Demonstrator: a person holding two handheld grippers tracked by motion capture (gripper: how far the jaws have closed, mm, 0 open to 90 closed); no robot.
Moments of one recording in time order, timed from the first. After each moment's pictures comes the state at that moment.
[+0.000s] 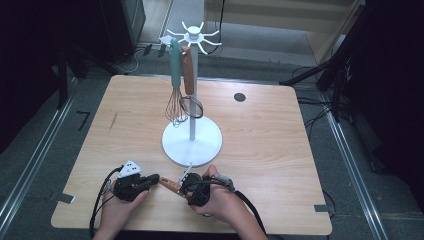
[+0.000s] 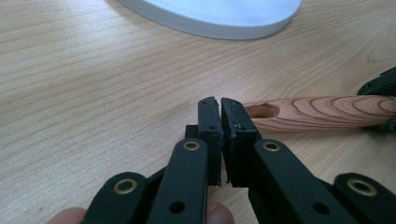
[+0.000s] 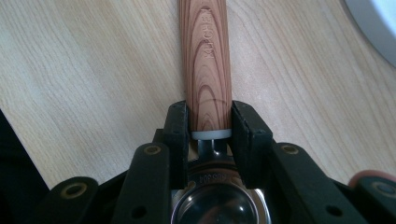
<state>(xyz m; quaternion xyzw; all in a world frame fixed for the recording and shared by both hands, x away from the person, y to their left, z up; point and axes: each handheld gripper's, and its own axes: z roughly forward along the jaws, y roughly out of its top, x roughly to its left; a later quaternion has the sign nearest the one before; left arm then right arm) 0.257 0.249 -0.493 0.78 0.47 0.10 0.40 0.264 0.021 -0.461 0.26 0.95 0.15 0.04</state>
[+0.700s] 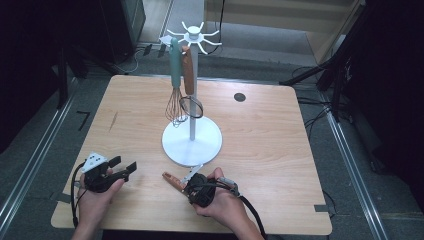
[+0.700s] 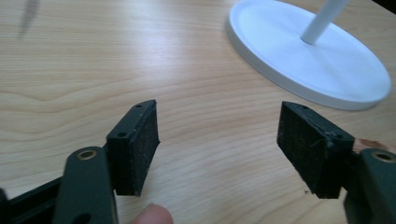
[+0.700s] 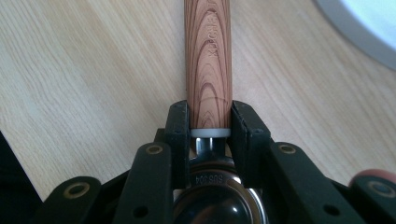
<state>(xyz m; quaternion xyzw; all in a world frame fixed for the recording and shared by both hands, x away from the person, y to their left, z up) 0.264 0.323 -0.481 0.68 0.55 0.21 0.44 0.260 0.007 -0.465 0.29 0.93 0.20 0.05</state>
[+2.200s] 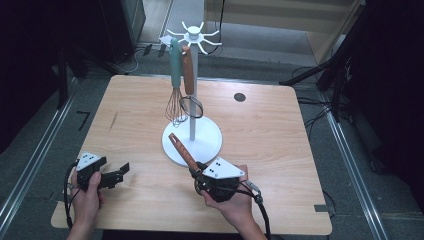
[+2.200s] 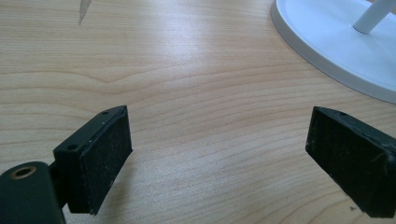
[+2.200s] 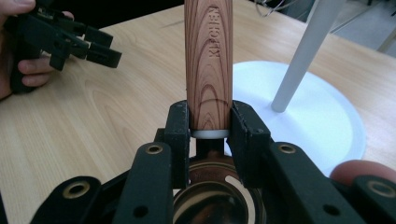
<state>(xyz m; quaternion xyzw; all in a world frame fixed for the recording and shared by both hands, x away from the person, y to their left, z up) 0.268 0.338 -0.486 0.68 0.57 0.22 0.40 0.245 -0.038 -0.415 0.31 0.80 0.48 0.18</state>
